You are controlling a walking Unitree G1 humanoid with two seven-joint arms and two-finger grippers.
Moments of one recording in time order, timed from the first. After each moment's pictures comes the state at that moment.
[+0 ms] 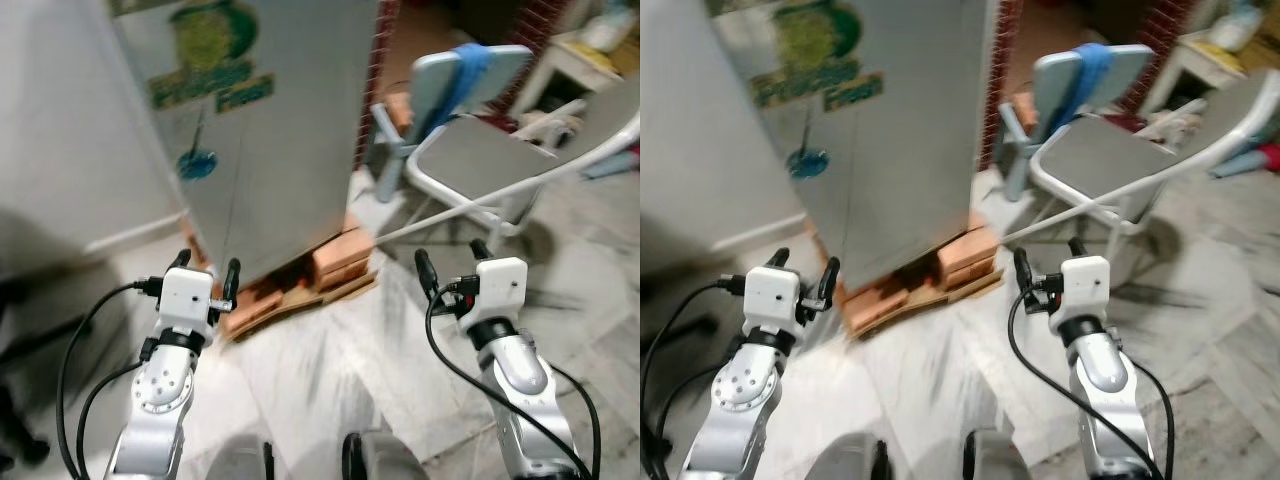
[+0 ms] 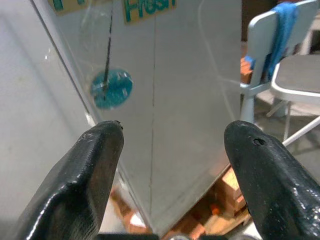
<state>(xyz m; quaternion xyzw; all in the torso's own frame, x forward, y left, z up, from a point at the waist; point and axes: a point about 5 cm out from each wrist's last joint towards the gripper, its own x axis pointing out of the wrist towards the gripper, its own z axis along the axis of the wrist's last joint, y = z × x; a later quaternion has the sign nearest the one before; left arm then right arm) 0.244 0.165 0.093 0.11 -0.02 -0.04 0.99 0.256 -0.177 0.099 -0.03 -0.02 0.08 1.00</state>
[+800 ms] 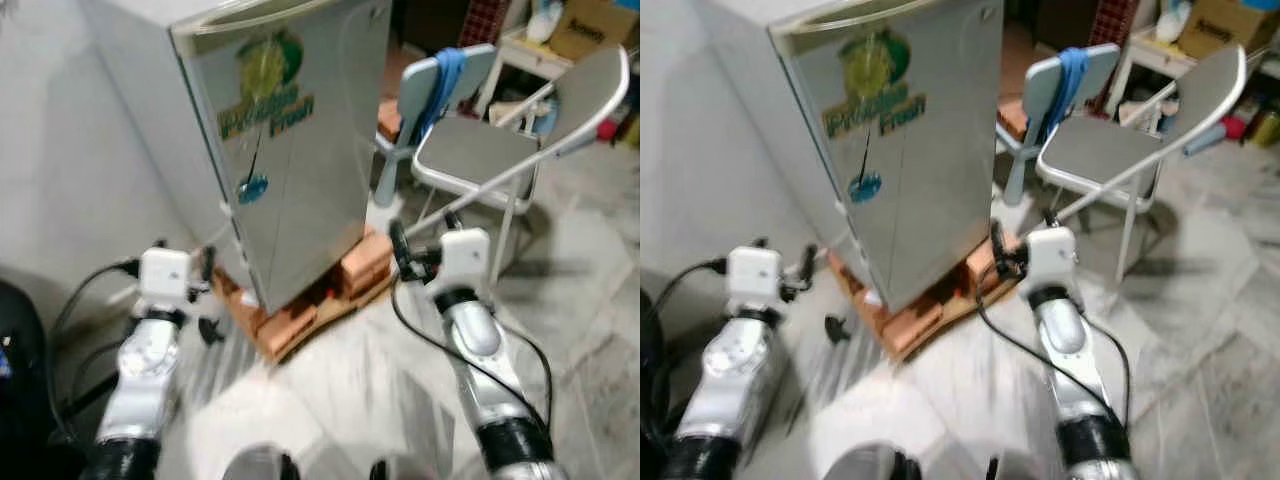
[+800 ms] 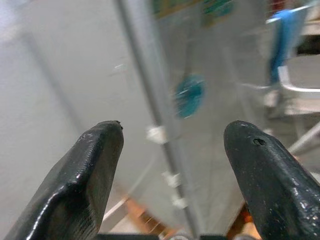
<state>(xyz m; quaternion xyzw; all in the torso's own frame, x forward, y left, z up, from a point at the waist) 0.276 0.173 0.078 0.10 0.00 -0.04 0.99 0.289 -0.168 0.087 -0.05 -0.04 0.05 1.00</state>
